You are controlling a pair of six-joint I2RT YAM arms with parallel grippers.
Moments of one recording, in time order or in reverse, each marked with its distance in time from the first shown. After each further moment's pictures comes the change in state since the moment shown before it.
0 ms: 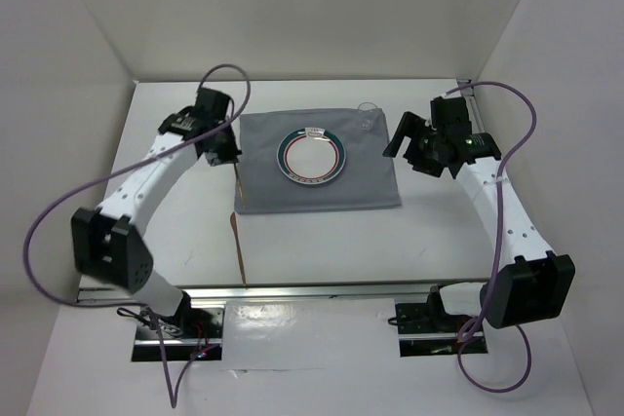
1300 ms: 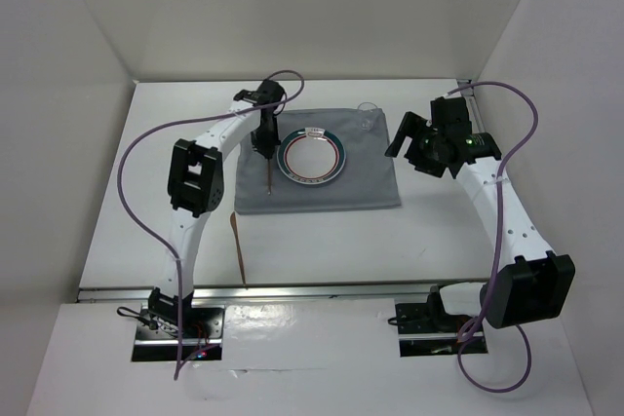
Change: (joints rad) left arm -0.073 0.888 0.749 -0.165 -0.011 0.078; right arm 0.000 0.000 0.002 -0.005 0.031 0.006
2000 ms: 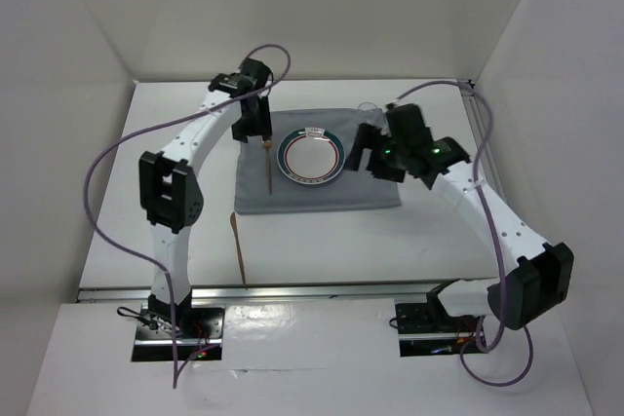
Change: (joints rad) left arm 0.001 -0.207 -0.048 -0.083 -0.067 -0.003; right arm 0.177 0.002 -0.001 0.030 -0.026 0.051
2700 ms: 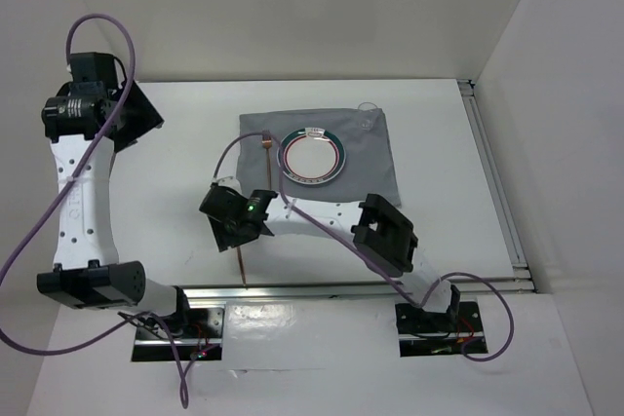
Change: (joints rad) left arm 0.492 -0.724 -0.184 -0.185 0.062 -0.027; right arm 0.897 0.875 0.560 0.132 0.225 0.146
